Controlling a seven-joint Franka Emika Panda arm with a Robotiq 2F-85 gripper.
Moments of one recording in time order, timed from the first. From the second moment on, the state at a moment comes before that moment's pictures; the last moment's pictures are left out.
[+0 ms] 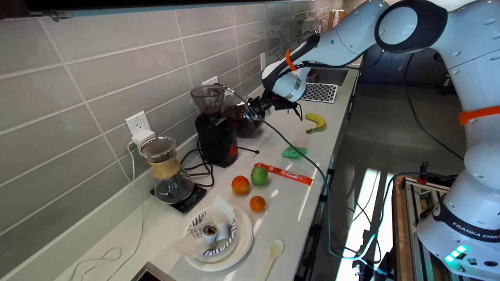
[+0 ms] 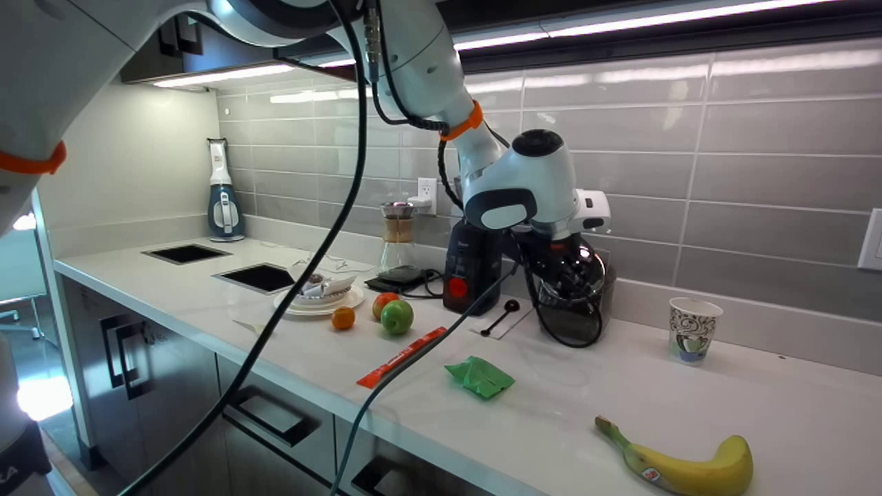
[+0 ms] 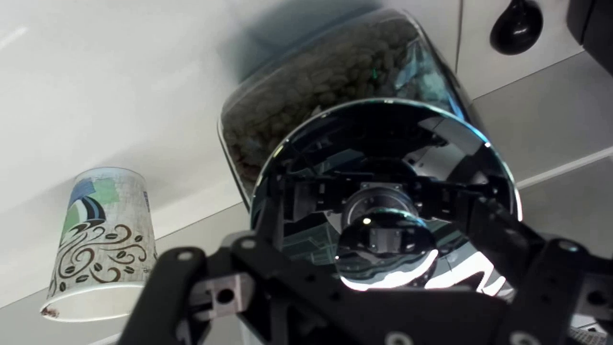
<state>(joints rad) -0.58 0.66 0.25 -1.69 0.68 3.01 -0.64</state>
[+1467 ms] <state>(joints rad) -0.43 0.40 -0.04 -1.84 0.22 2.70 -0.46</state>
